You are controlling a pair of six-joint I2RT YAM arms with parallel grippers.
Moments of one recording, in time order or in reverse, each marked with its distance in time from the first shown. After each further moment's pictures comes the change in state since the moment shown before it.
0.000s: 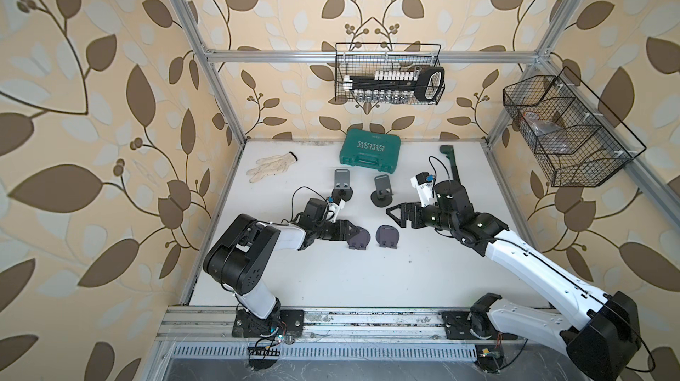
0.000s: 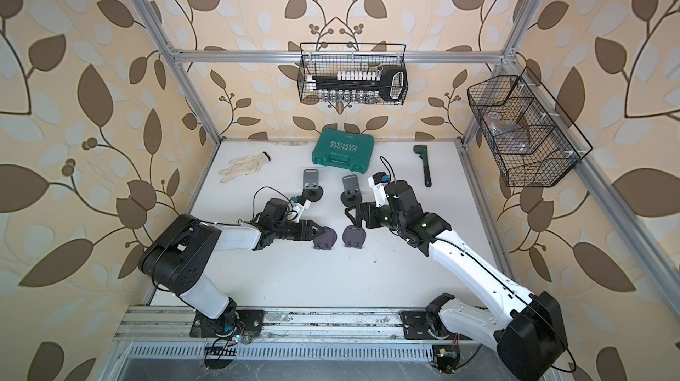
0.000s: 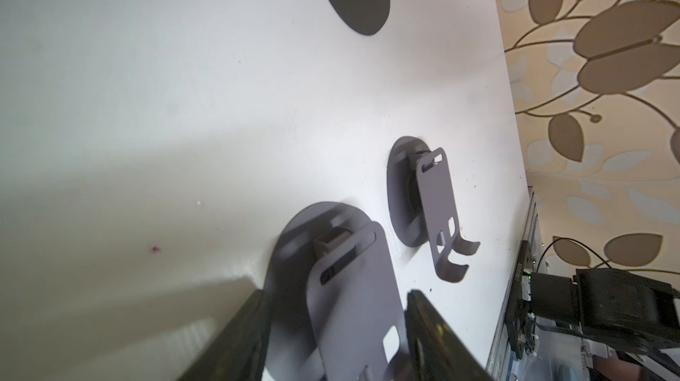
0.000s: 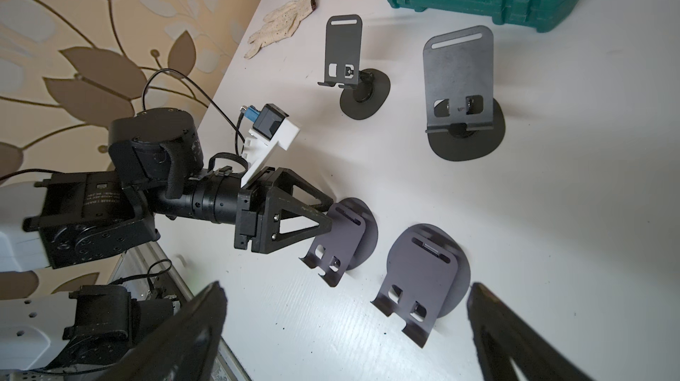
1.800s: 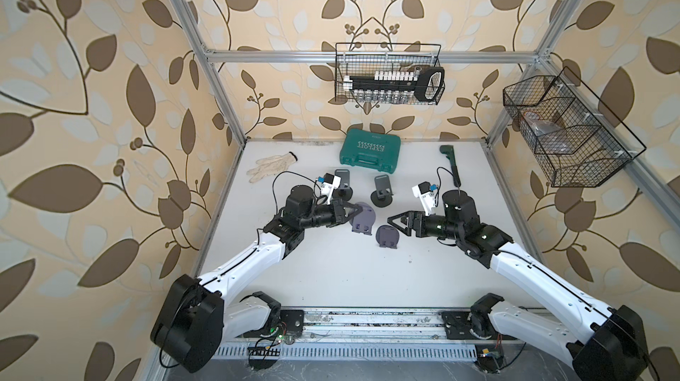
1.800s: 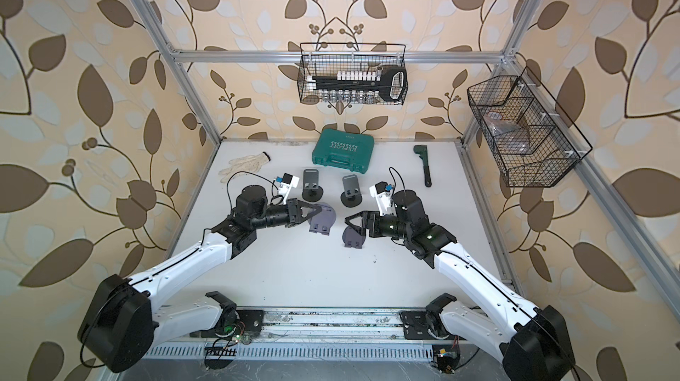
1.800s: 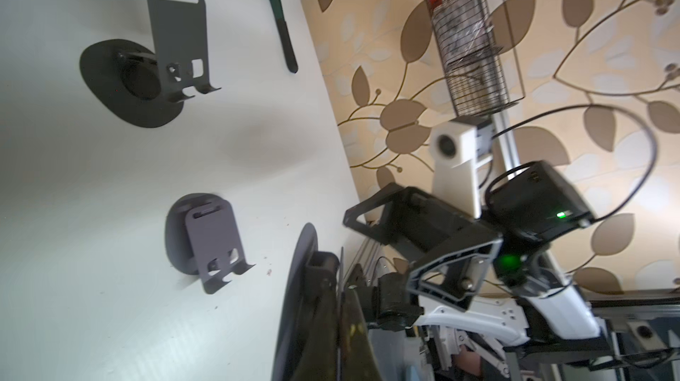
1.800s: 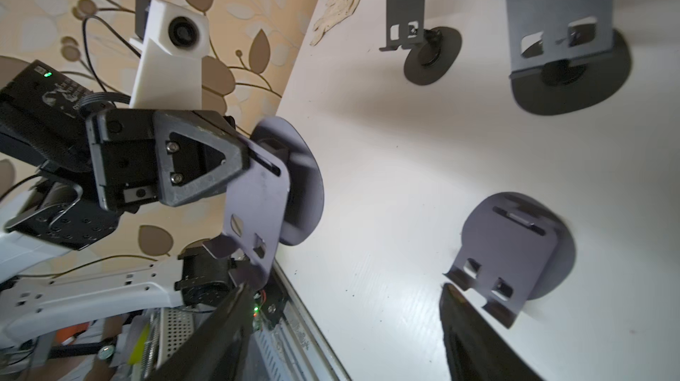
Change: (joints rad) left arm -0.034 -0.533 0.068 -0.083 0.084 -0.481; right arm -0.018 -0.117 -0.191 0.196 -0.290 0.209
